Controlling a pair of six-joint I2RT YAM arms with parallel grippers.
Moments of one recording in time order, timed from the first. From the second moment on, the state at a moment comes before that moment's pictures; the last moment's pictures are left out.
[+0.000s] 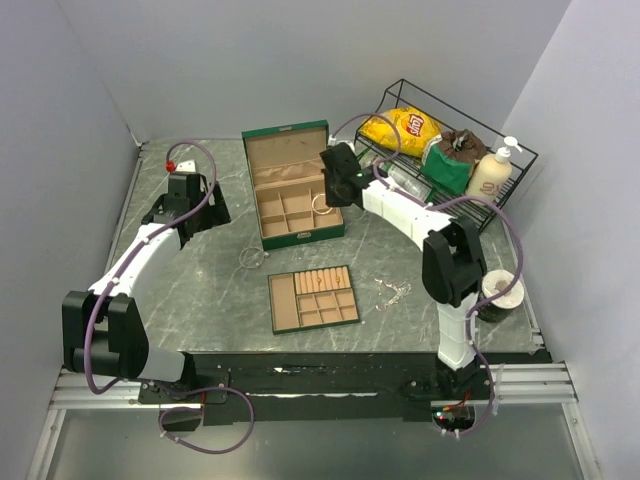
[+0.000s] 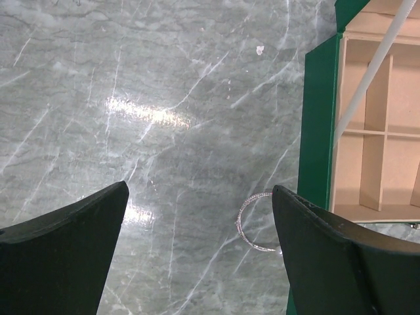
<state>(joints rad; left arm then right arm) -0.12 1.39 1.03 -0.38 -0.18 -0.36 0.56 1.99 1.71 -0.58 0.23 0.38</state>
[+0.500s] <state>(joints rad) -0.12 1.39 1.03 -0.38 -0.18 -0.35 0.58 2.14 1.83 -0.64 0.30 0.31</state>
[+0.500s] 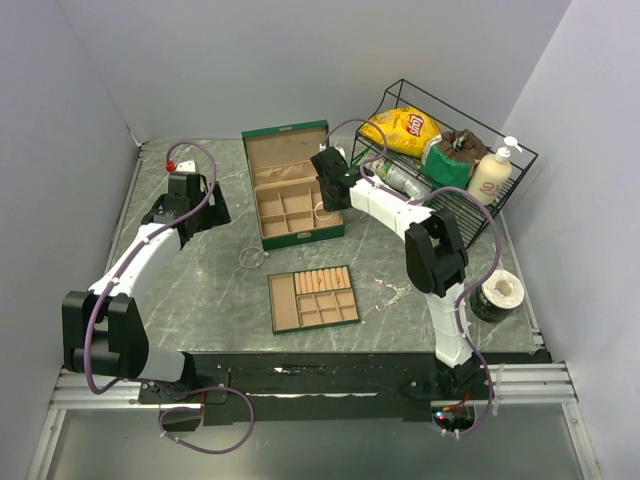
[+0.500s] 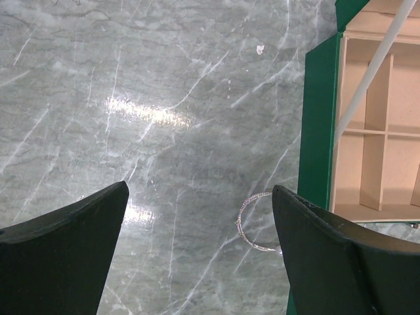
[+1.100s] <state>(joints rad) -0.12 1.41 1.03 -0.39 -0.18 -0.35 0.60 2.15 1.83 -0.67 0.31 0.28</state>
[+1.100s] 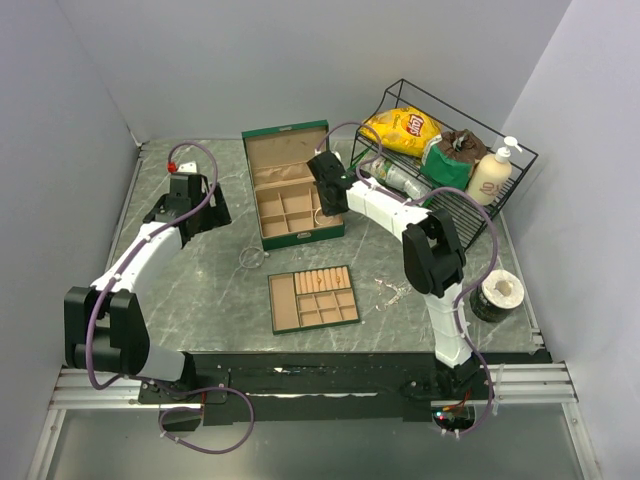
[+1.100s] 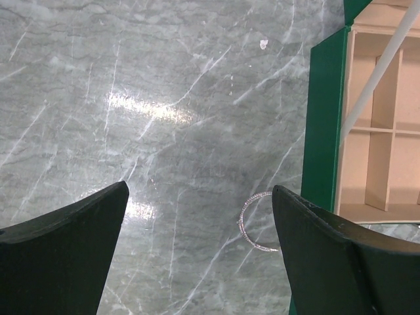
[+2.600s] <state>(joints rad) -0.12 1.44 1.04 -0.41 -0.29 -0.37 0.92 1.88 1.52 -0.43 0.12 0.73</state>
